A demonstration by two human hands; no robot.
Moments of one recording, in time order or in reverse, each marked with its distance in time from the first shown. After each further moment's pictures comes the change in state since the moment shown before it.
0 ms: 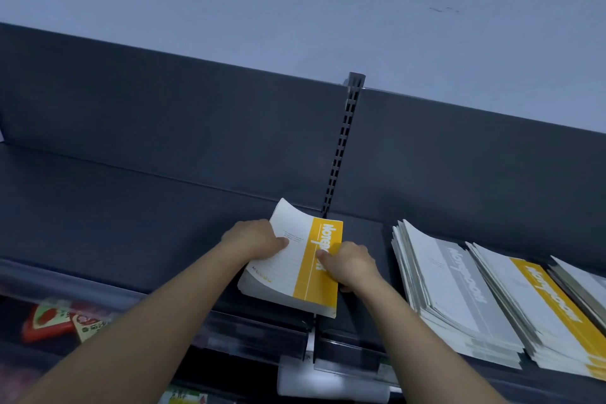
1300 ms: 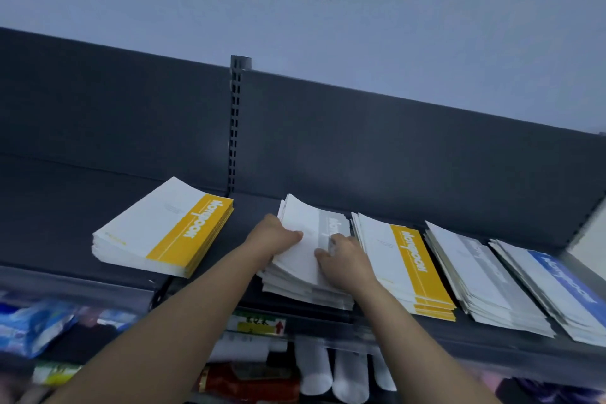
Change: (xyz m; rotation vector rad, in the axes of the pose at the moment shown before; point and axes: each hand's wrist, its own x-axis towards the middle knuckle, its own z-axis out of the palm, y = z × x) left_hand -0.064 0.229 0.088 -0.689 0.014 0.004; right_hand -0.027 0.204 -0.090 0.008 0.155 -0.073
